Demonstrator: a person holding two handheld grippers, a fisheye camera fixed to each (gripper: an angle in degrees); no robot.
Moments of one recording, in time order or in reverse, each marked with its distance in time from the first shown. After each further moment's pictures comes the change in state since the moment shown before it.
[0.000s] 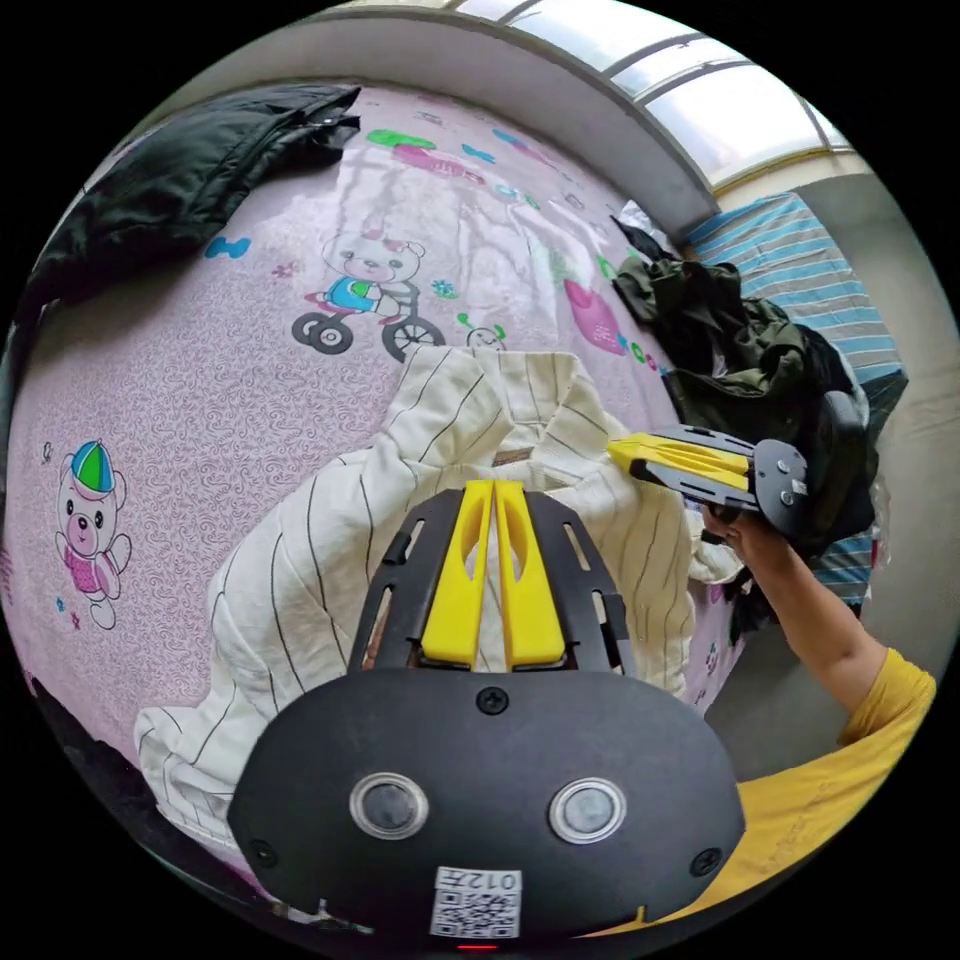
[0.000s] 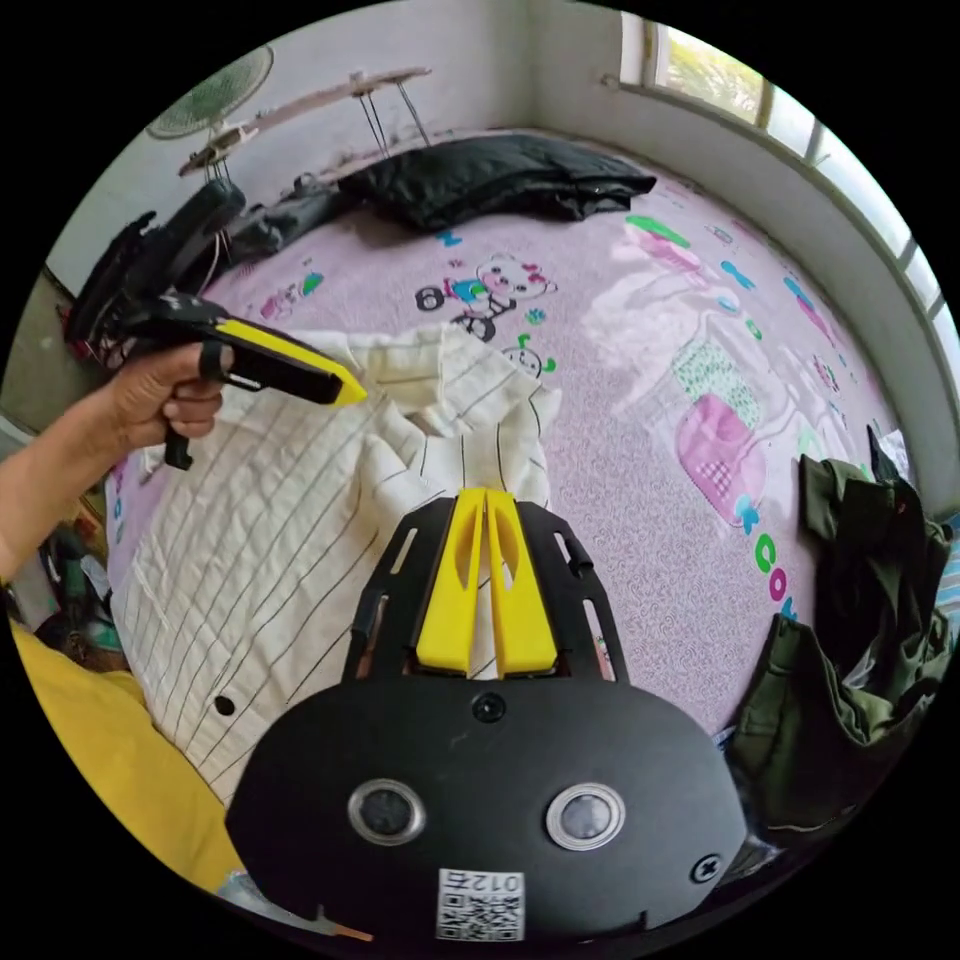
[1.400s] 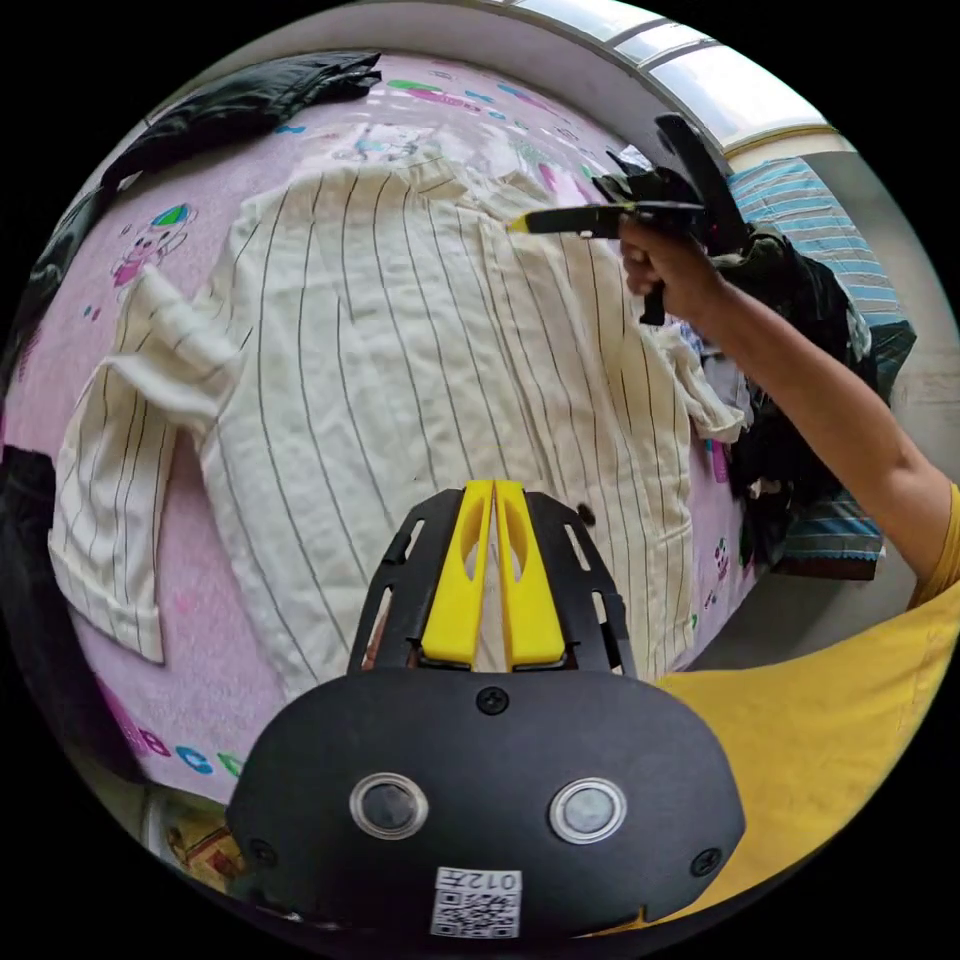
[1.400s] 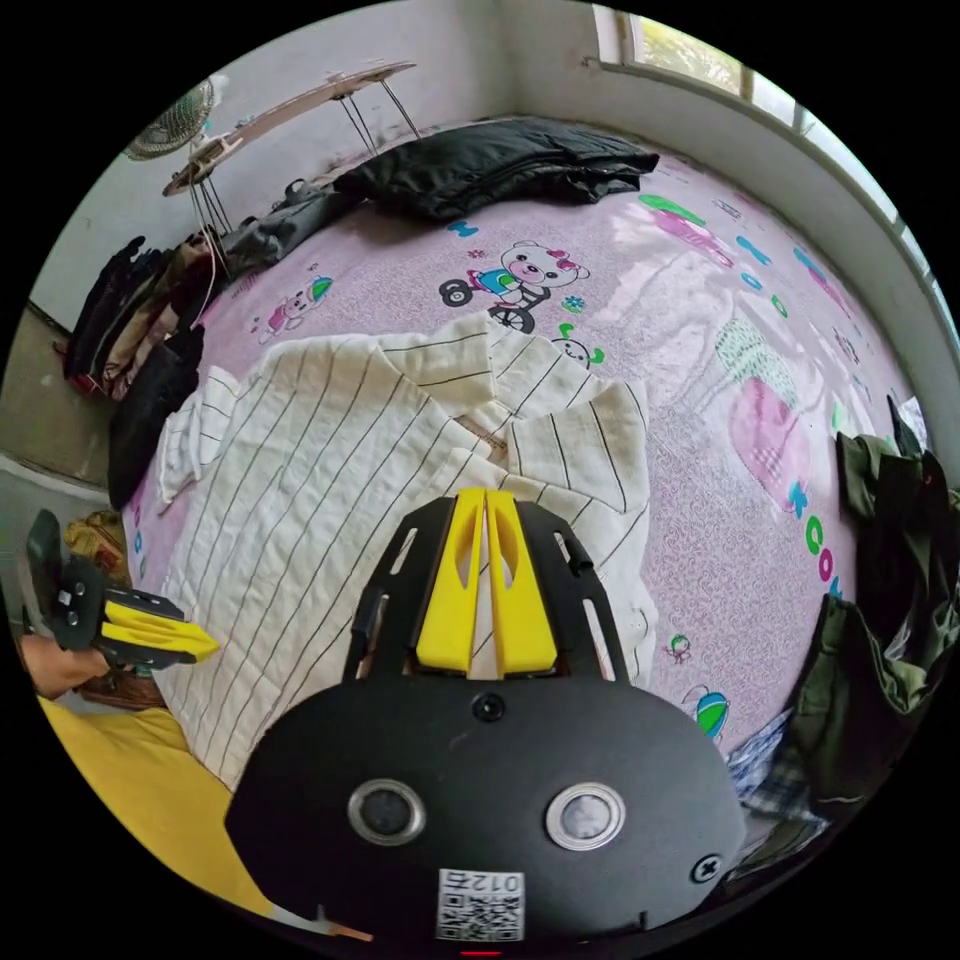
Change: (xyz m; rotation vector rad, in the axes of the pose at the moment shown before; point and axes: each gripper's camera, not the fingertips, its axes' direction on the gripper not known) left arm -0.014 0.198 0.120 -0.099 -0.029 -0.036; right arm -0.019 -0.016 0.041 0.019 -0.068 0.077
